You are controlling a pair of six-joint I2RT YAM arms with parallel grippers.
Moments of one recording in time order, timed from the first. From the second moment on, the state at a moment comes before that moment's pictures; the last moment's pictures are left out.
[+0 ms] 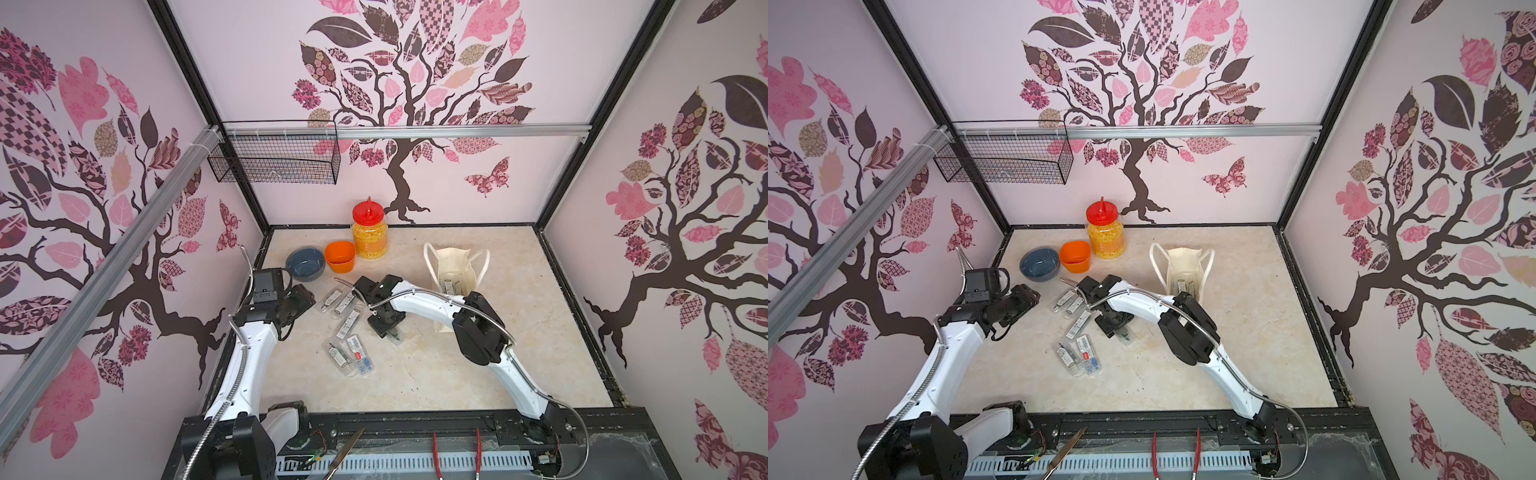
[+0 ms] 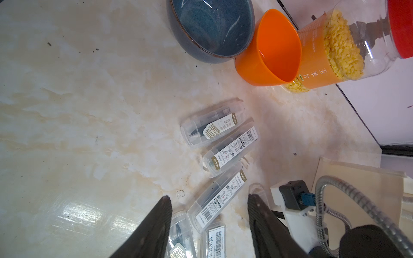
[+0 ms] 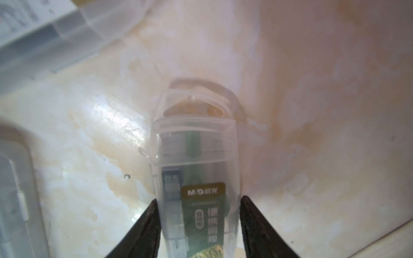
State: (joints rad) left arm 0.12 1.11 0.88 -0.66 0.19 -0.55; right arm 0.95 2.37 2.00 -1.08 0.10 0.22
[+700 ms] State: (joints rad) left arm 0.12 1.11 0.88 -0.66 0.19 -0.55; right arm 0.95 2.32 2.05 -1.11 0.10 0.19
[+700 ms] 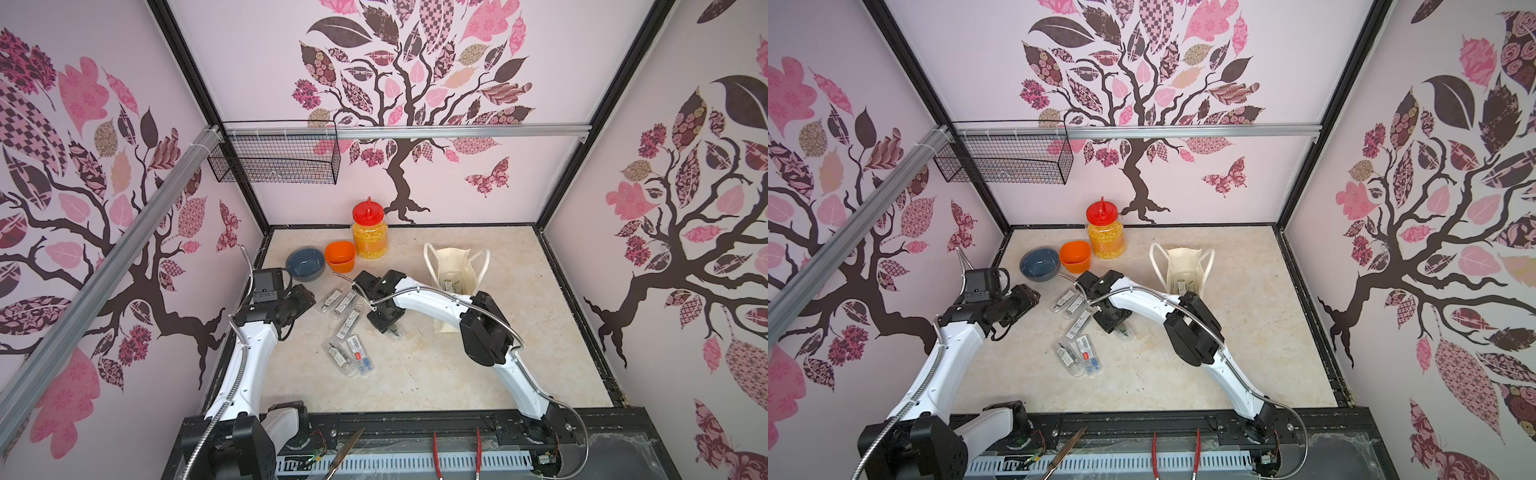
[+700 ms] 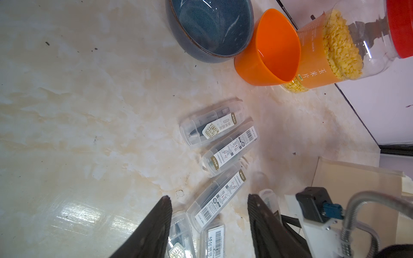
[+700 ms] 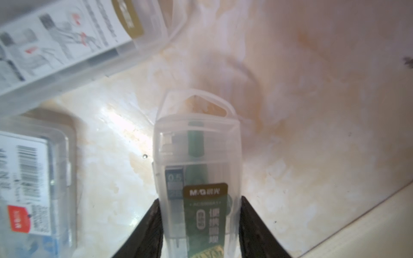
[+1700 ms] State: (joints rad) left arm 0.06 1.17 0.84 -0.58 0.40 -0.59; right arm 0.66 1.95 2.37 -1.15 0.00 0.21
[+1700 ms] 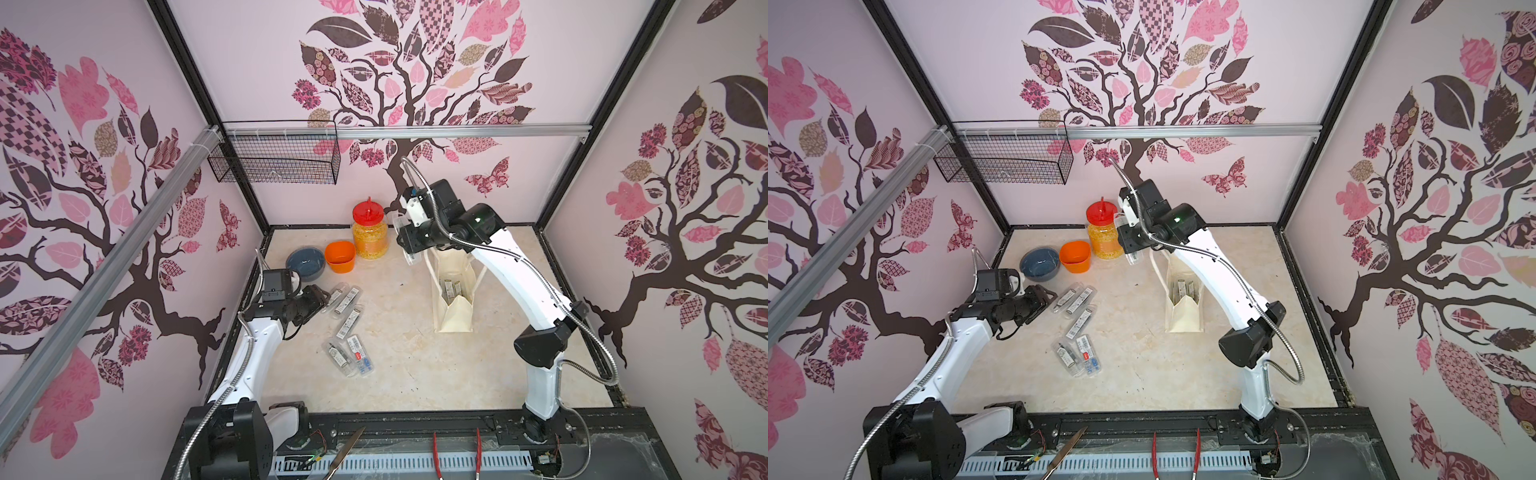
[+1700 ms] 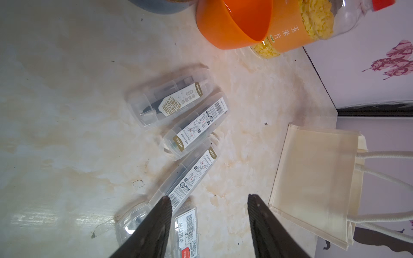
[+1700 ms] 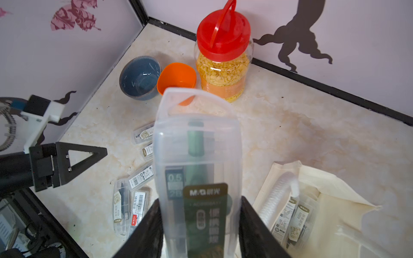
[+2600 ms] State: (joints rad) left arm 0.02 1.21 0.84 -0.56 0.40 -0.59; right arm 0.46 1.78 1.70 -0.91 0.14 0.43
